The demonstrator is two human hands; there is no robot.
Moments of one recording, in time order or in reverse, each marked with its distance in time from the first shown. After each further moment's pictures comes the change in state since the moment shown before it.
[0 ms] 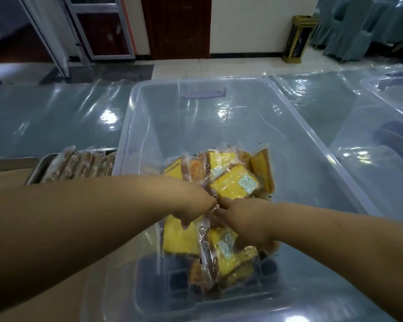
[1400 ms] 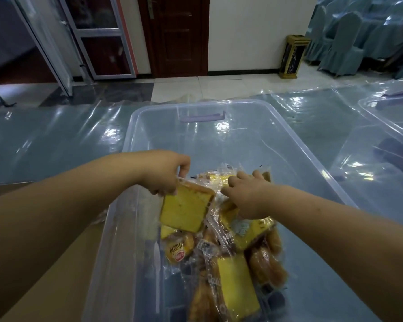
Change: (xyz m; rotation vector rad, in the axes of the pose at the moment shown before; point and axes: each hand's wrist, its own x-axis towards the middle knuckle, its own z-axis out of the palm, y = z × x) left_hand -0.040 -0.101 -0.035 -0.686 0.294 -0.245; right_hand 0.032 0.063 -0.039 -0.145 0.204 0.197
